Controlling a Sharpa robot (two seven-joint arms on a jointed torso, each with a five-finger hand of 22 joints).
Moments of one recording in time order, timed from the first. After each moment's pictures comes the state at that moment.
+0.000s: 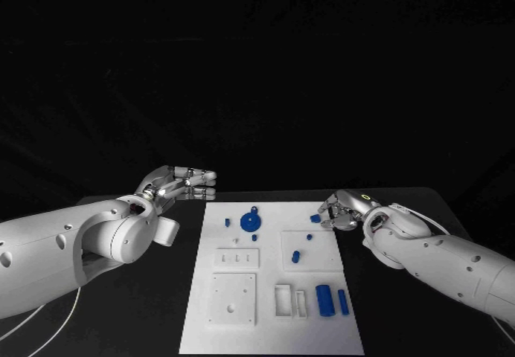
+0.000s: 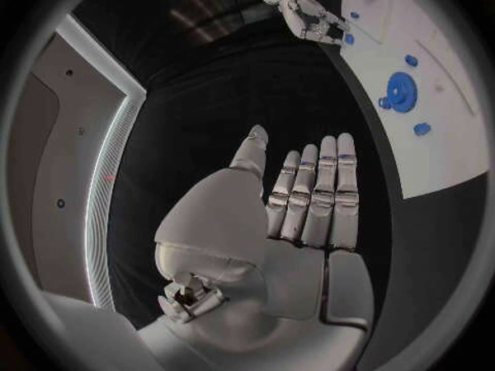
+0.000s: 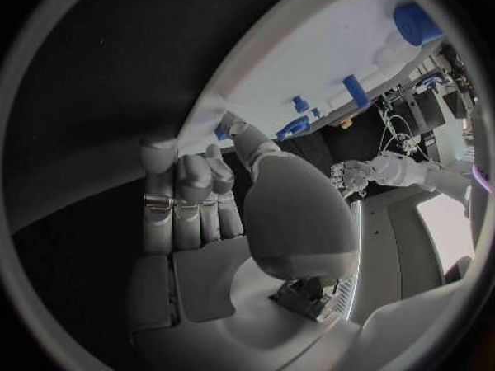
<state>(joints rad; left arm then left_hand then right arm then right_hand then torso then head) 1.43 -0.85 -0.19 1.48 -0.07 -0.33 0.30 1.34 0.10 -0.16 -0.06 0.19 0.97 0.16 0.06 0.06 1.06 0.15 0.06 0.06 1.12 0.14 0.07 0.06 0.09 0.98 0.12 0.20 0.08 0.97 -0.76 0.30 1.16 -1.62 -0.32 -0.04 1.31 -0.14 0.27 -0.18 0.23 1.11 0.09 0.06 0.06 1.29 -0.01 1.07 1.16 1.44 -0.08 1.05 1.05 0.08 1.47 -0.10 0.64 1.31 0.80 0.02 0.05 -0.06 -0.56</state>
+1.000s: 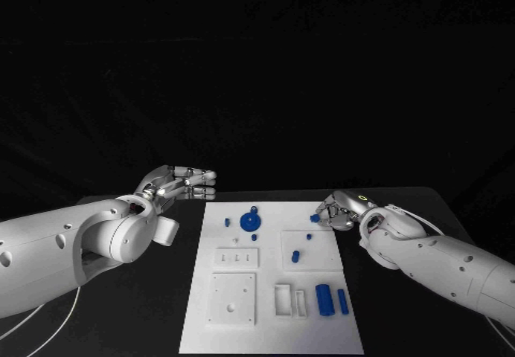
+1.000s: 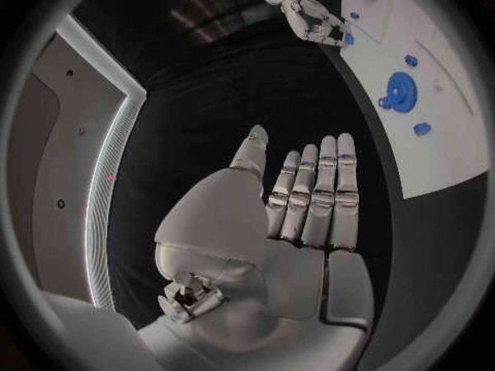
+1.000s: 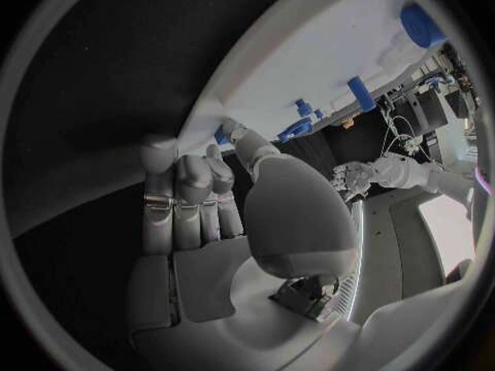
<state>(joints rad) 1.43 -0.85 -0.19 1.48 -0.08 -0.33 0.30 1.34 0.10 -0.16 -0.06 0.19 0.97 0.16 0.06 0.06 1.06 0.15 0.06 0.06 1.12 0.14 0.07 0.06 0.09 0.98 0.12 0.20 0.08 0.97 -0.73 0.30 1.13 -1.63 -0.33 -0.05 1.31 -0.14 0.29 -0.16 0.22 1.10 0.10 0.06 0.06 1.29 -0.01 1.07 1.16 1.44 -0.08 1.05 1.05 0.08 1.47 -0.10 0.63 1.31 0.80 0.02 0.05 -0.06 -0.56</state>
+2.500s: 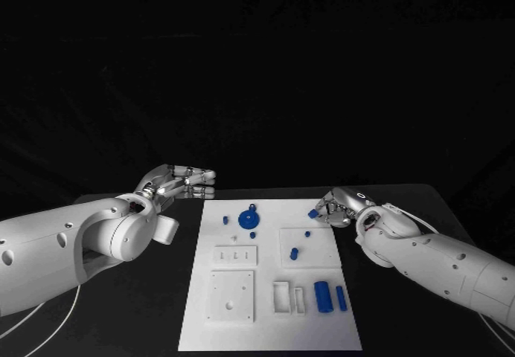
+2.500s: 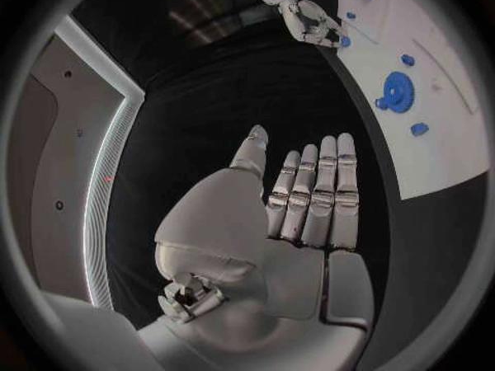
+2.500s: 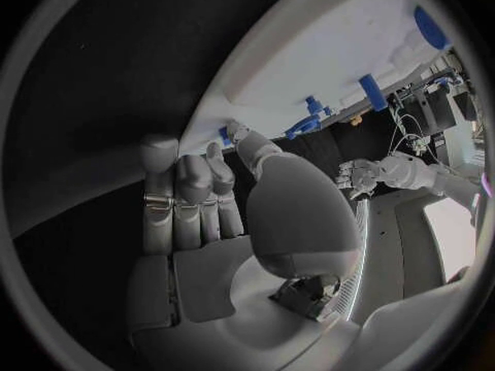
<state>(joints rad) 1.42 -0.84 -0.19 1.46 -0.08 -0.33 0.30 1.35 0.10 -0.16 -0.06 0.19 0.97 0.16 0.06 0.06 1.06 0.15 0.06 0.06 1.12 0.14 0.07 0.06 0.09 0.98 0.12 0.20 0.08 0.96 -0.72 0.30 1.13 -1.63 -0.38 -0.09 1.27 -0.15 0.34 -0.06 0.16 1.16 0.07 0.06 0.06 1.29 -0.01 1.07 1.16 1.44 -0.08 1.04 1.05 0.08 1.47 -0.10 0.63 1.31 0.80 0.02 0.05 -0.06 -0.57</state>
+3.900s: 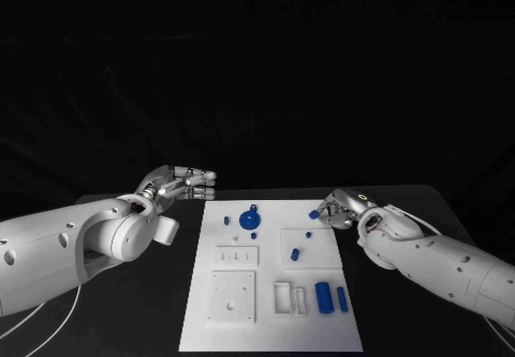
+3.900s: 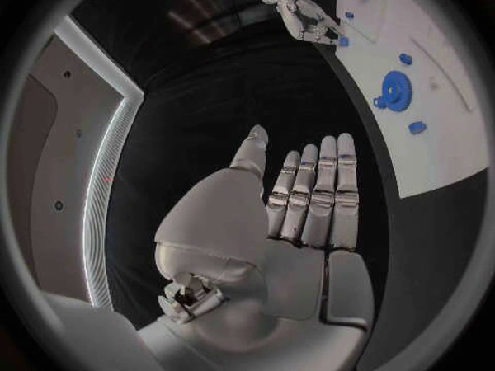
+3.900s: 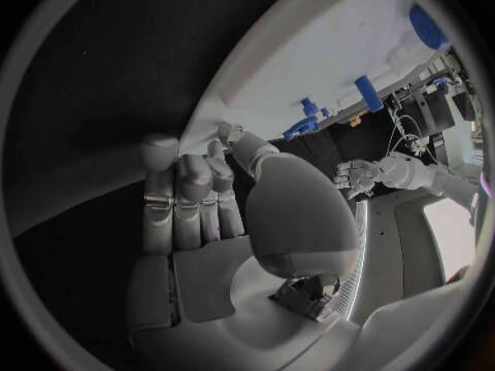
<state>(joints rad) 1.42 -0.84 -0.19 1.46 -0.09 -0.32 0.29 1.35 0.10 -0.16 -0.06 0.19 0.97 0.16 0.06 0.06 1.06 0.15 0.06 0.06 1.12 0.14 0.07 0.06 0.09 0.98 0.12 0.20 0.08 0.96 -0.73 0.30 1.15 -1.64 -0.37 -0.10 1.29 -0.15 0.43 -0.16 0.20 1.19 0.08 0.06 0.07 1.27 -0.02 1.05 1.15 1.44 -0.08 1.03 1.04 0.08 1.47 -0.10 0.62 1.31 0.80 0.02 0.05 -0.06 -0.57</state>
